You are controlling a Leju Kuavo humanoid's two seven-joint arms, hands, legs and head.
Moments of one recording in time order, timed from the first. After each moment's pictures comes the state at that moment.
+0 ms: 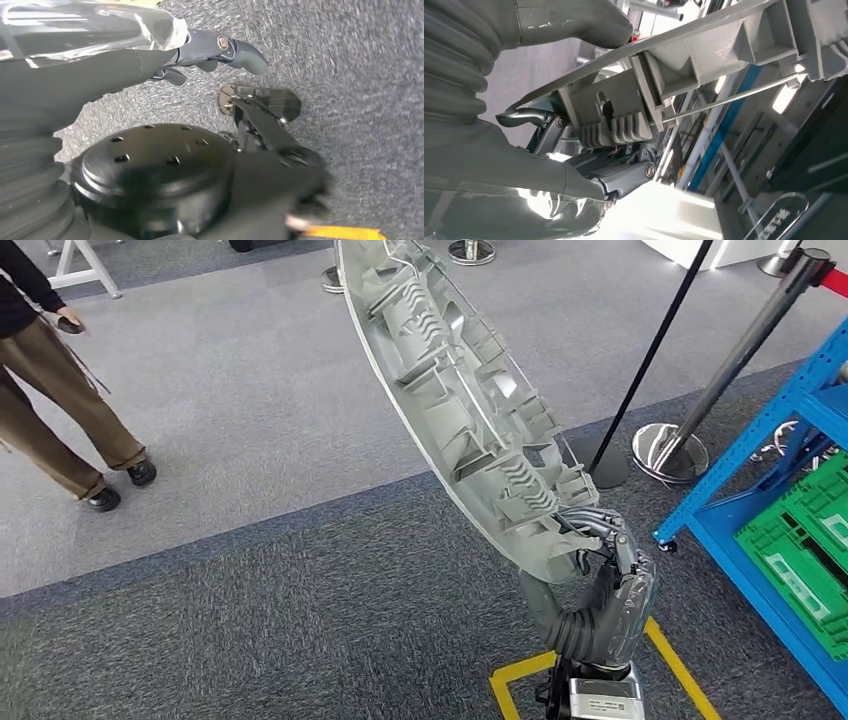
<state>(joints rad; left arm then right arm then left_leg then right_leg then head) -0.11 -0.30 1.15 -0.19 -0.89 -0.01 -0.38 0.09 0.16 0.46 -1.82 0.46 -0.63 -0.67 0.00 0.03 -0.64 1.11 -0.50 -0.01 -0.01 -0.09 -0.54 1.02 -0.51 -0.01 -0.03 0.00</state>
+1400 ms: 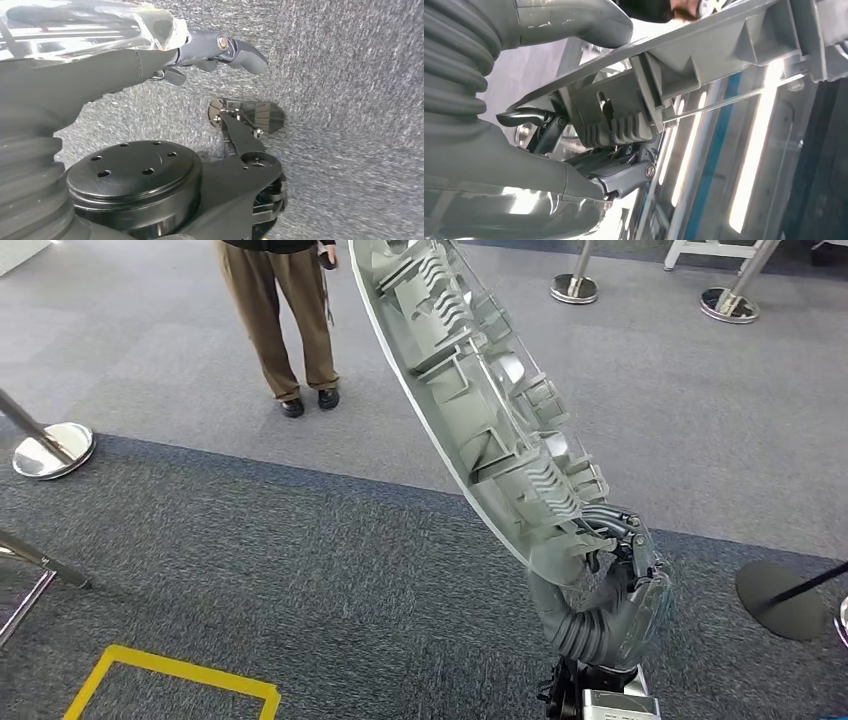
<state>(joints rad) -0.14 -0.28 1.11 -0.19 -0.93 -0.02 -0.39 0.07 0.16 0.48 -1.84 0.44 -0.67 -0.68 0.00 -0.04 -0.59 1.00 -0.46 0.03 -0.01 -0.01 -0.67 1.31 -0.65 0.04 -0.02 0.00</state>
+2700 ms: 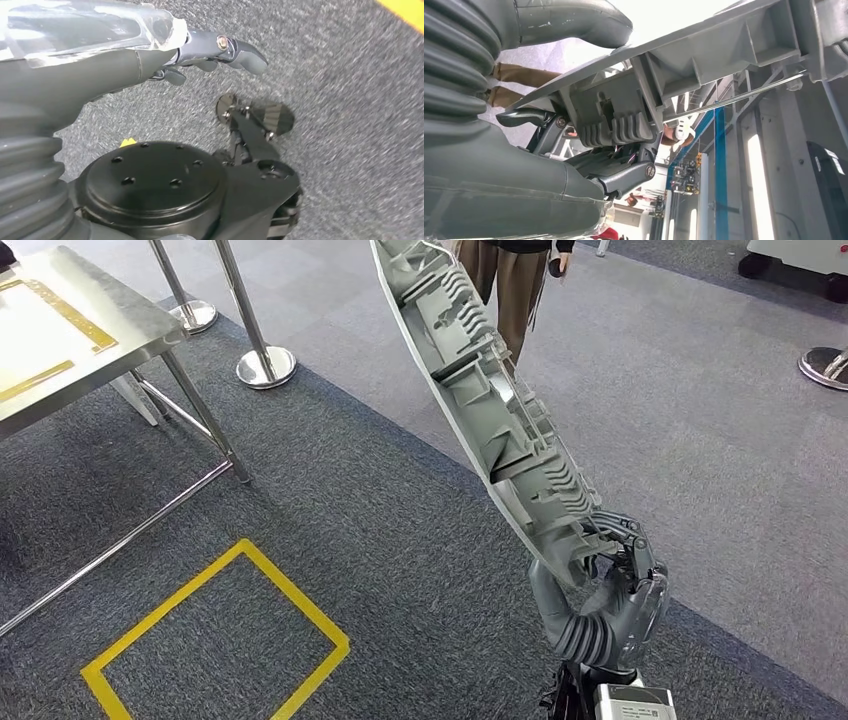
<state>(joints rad) -0.11 -0.28 1.09 -0.19 -0.93 0.00 -0.39 0.09 0.15 0.47 -1.82 0.36 -0.66 -0.69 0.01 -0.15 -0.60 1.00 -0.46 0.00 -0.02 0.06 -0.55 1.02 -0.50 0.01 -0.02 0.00</state>
